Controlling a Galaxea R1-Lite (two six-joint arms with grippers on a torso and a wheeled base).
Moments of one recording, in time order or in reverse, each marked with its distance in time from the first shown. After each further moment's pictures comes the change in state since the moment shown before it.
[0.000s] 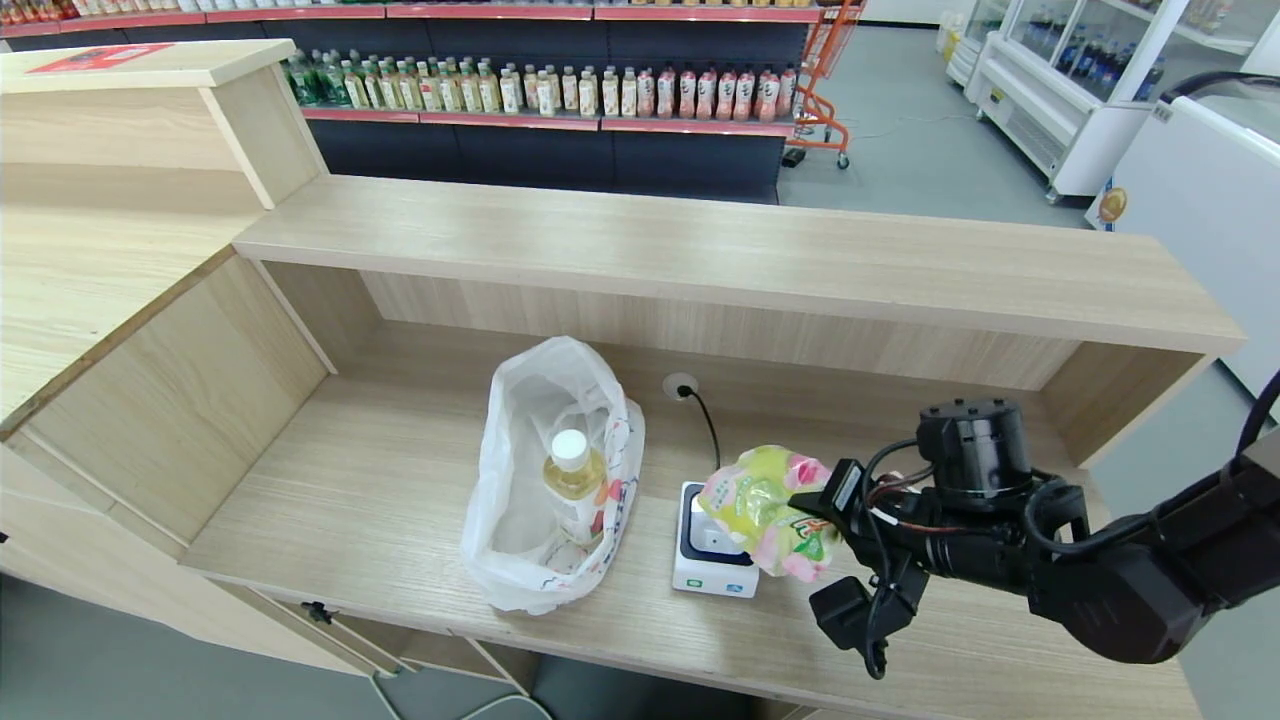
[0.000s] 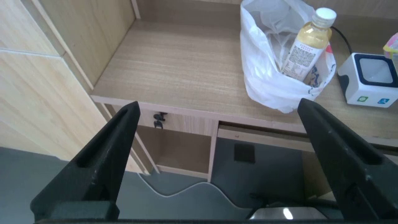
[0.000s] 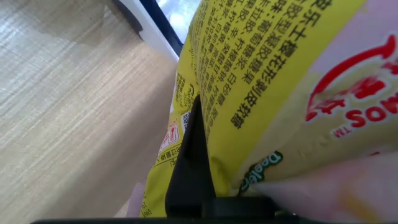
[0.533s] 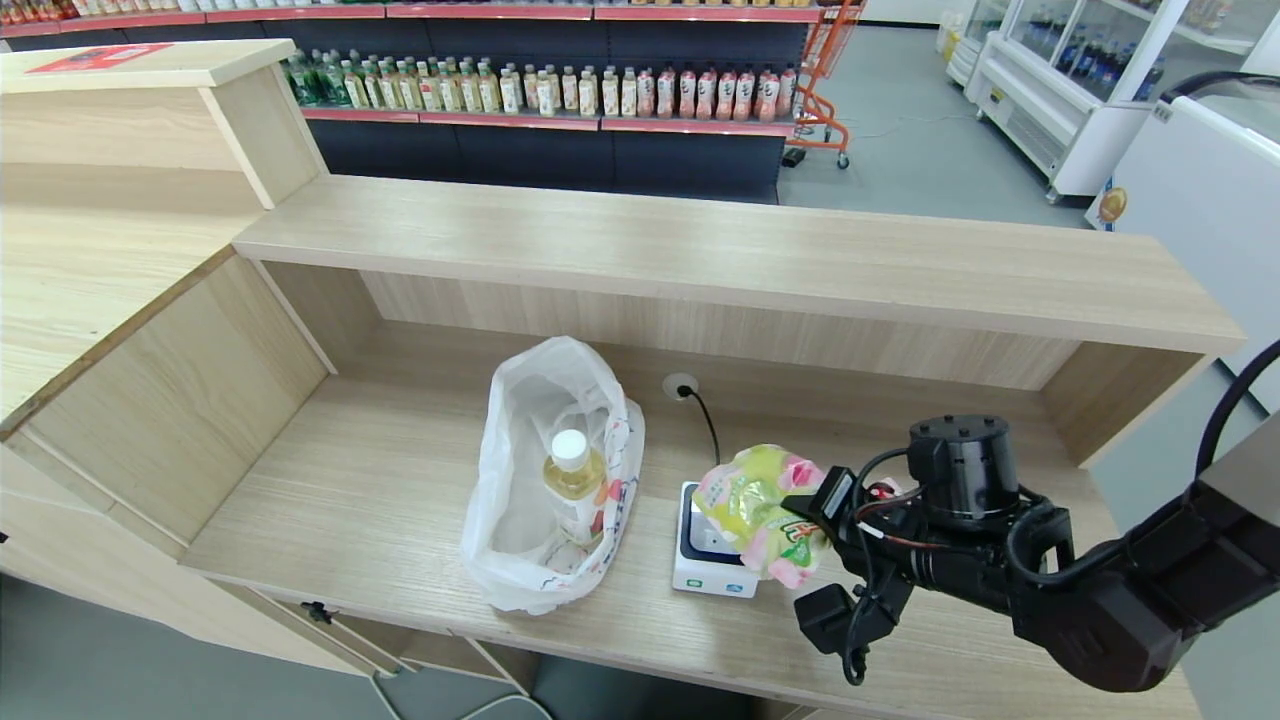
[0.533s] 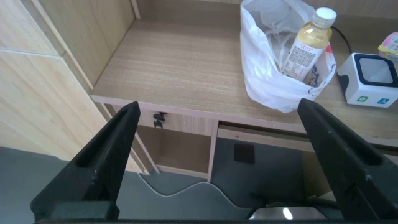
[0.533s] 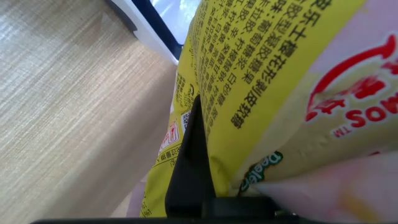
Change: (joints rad) left arm 0.000 0.000 0.000 0.000 0.000 -0.001; right arm 0.032 0.040 0.046 -0.138 -0.064 0.024
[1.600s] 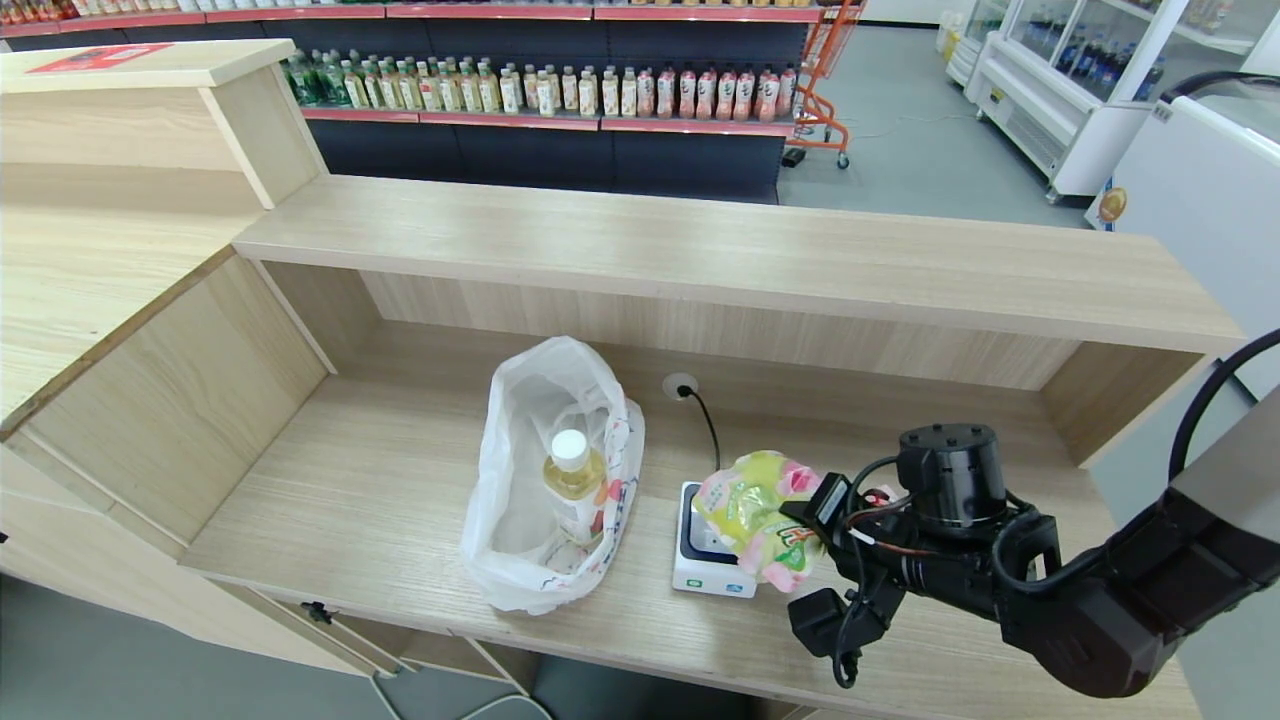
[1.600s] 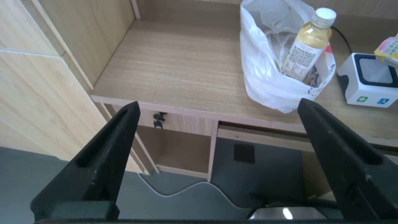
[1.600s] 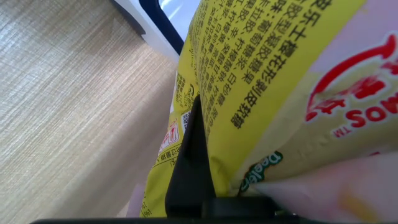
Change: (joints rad) left arm 0.000 0.000 0.000 0.000 0.000 0.000; right arm 0.008 0.031 0.006 -0.029 -0.028 0.018
